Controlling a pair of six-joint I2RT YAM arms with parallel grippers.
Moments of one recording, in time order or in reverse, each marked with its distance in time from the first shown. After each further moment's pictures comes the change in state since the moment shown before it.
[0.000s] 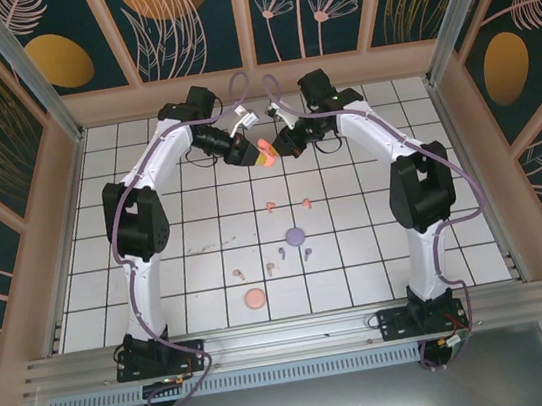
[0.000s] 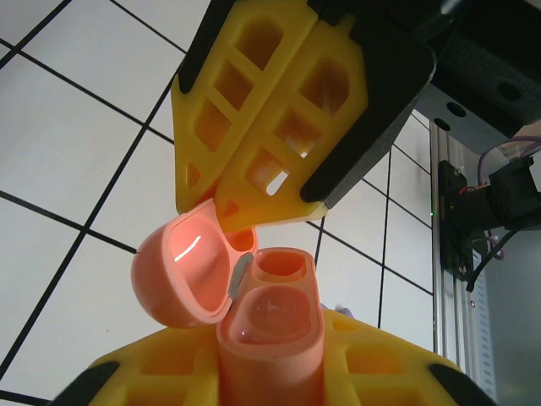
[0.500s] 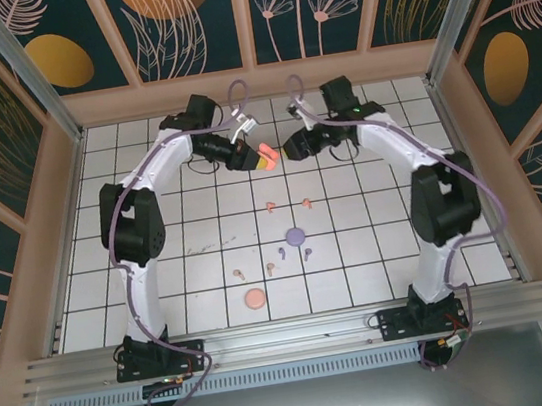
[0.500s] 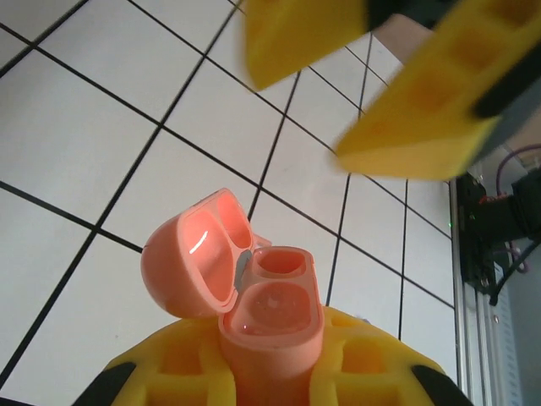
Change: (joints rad) left arm 0.002 -0.086 -0.227 0.267 -0.011 -0.105; right arm -0.071 -0.228 -0.327 0.233 0.019 0.227
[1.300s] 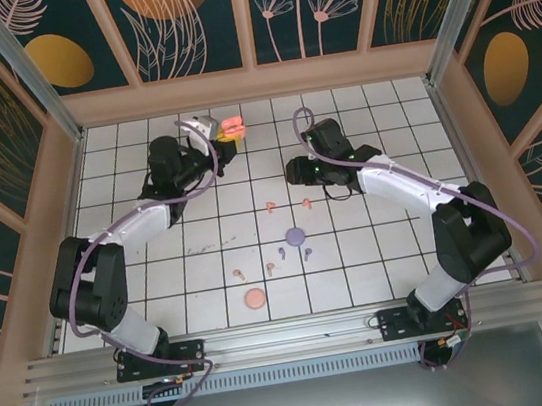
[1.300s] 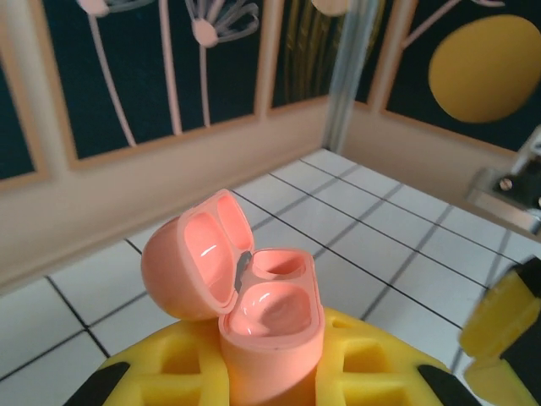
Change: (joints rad) left arm 0.013 -0.517 -0.912 1.447 -0.472 -0.440; right arm 0.212 -0.215 -0.337 0.151 0.557 0.650
